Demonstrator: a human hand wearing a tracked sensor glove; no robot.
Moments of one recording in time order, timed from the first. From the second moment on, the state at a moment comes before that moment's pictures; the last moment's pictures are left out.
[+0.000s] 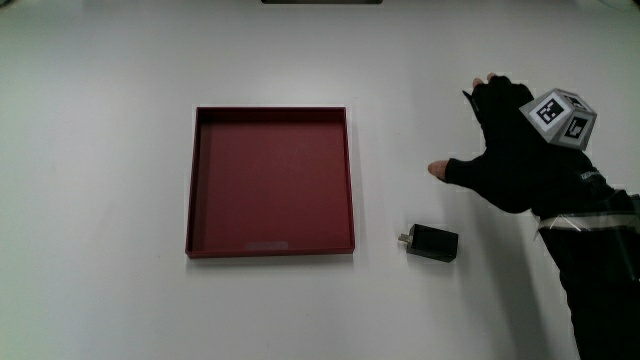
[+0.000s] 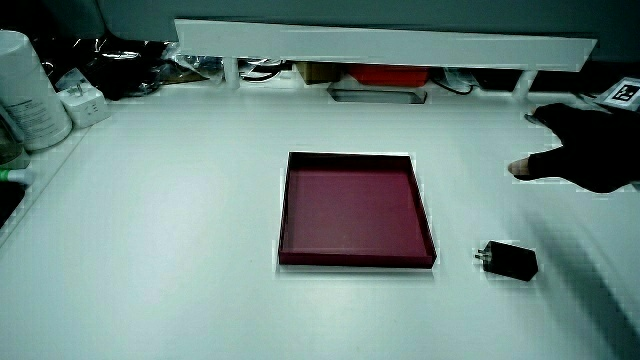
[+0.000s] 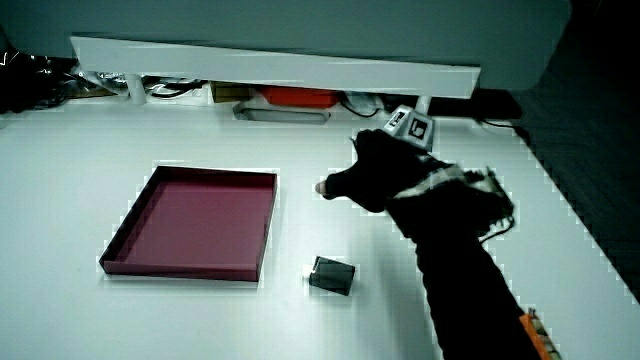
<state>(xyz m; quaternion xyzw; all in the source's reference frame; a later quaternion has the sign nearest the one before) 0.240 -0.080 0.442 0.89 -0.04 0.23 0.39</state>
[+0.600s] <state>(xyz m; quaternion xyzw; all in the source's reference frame) 0.222 -0.037 0.478 0.86 -0.08 0.22 0.44</state>
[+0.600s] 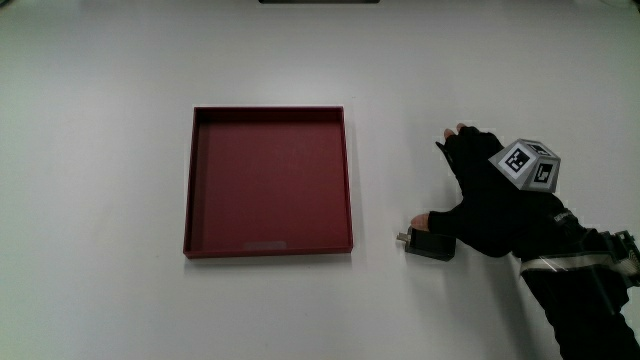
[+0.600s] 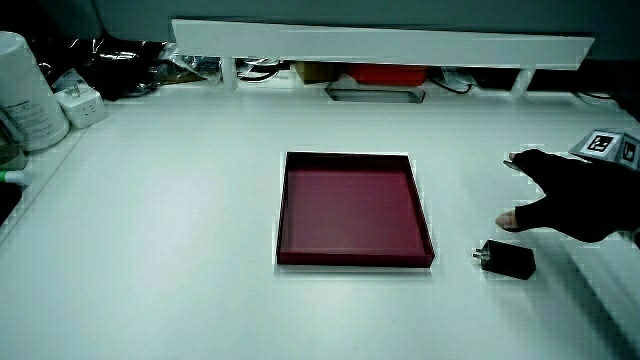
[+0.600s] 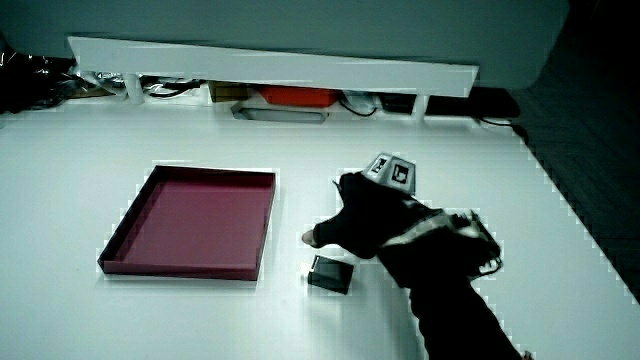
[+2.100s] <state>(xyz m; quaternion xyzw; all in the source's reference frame) 0.207 0.026 0.536 0.85 -0.10 0.20 0.48</state>
